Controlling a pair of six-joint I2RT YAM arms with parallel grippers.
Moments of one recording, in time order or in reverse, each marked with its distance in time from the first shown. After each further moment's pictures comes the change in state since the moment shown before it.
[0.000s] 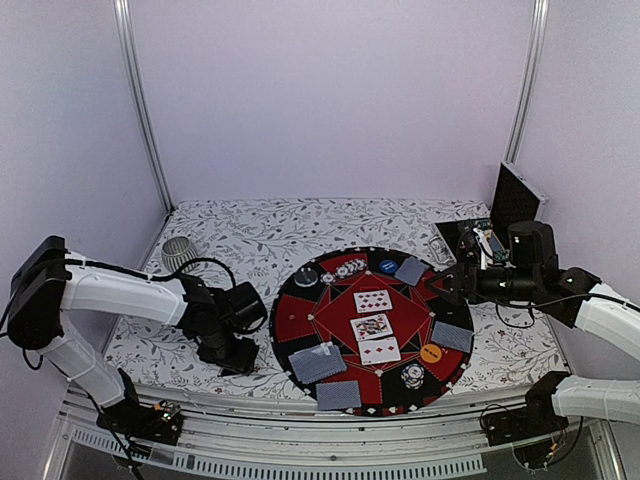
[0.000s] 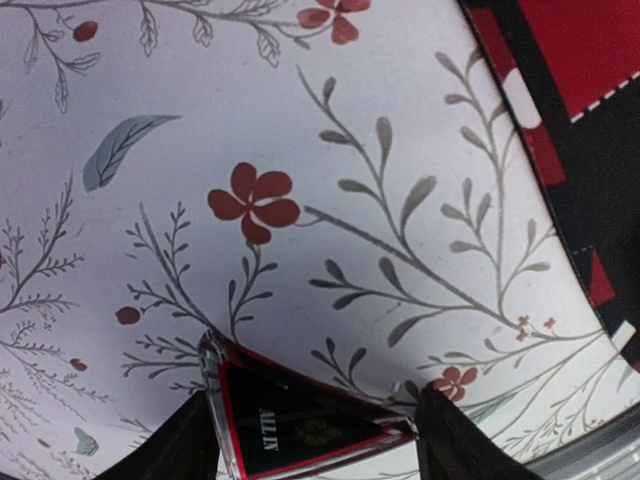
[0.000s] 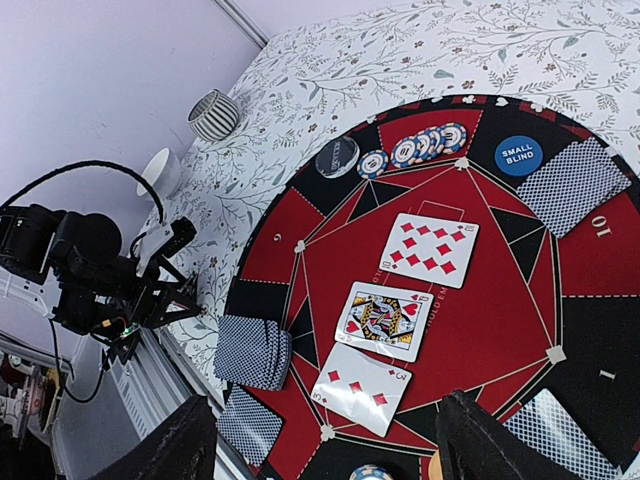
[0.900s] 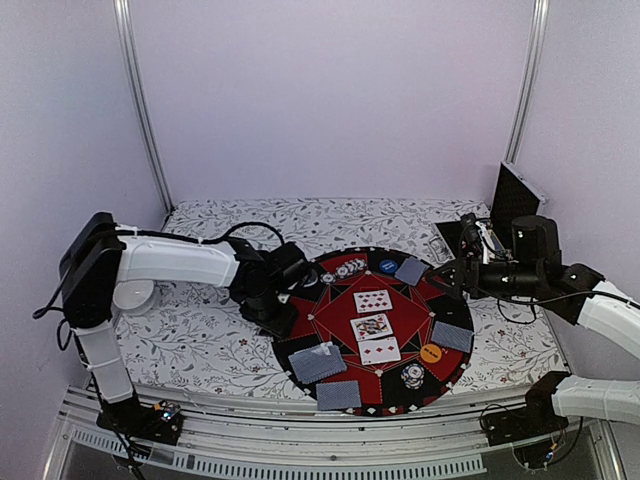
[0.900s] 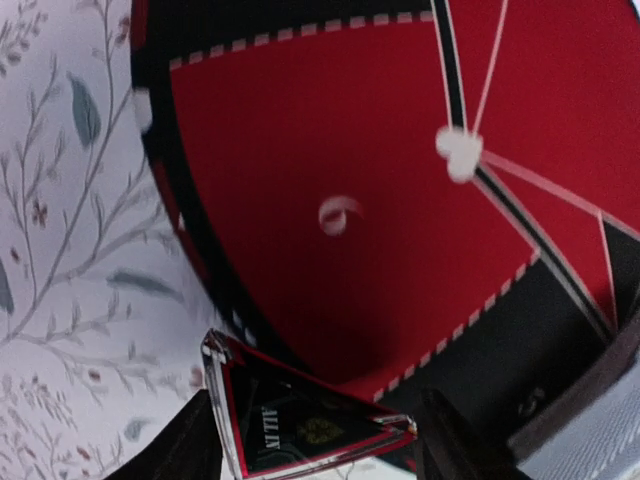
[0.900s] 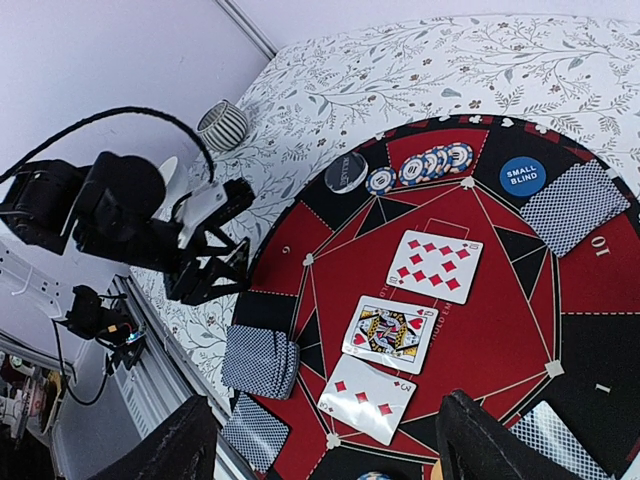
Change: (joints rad) left arm 0.026 0.262 0.411 -0.075 -0.089 0.249; right arm 0.000 -0.003 0.032 -0.007 0.000 -0.006
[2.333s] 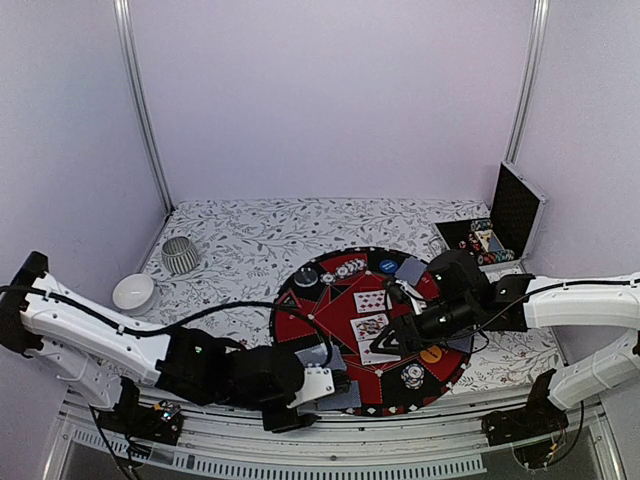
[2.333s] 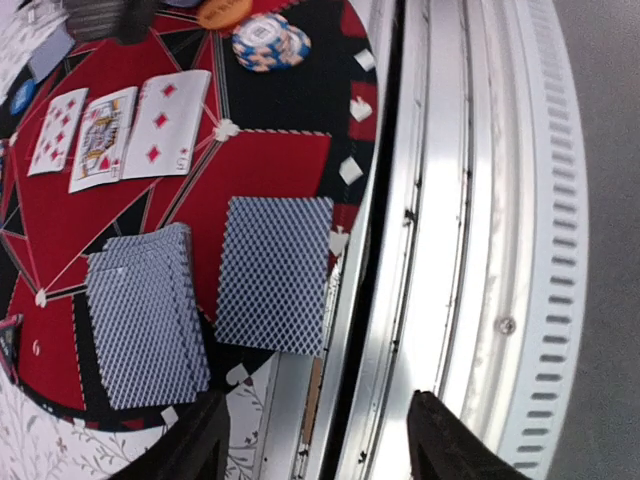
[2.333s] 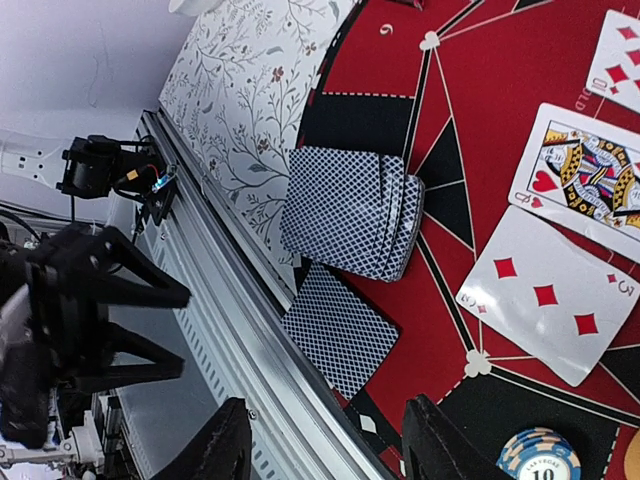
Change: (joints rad) left arm -0.585 -0.404 -0.333 0.432 -0.048 0.397; right arm 0.380 0.362 0.019 0.080 -0.058 0.148
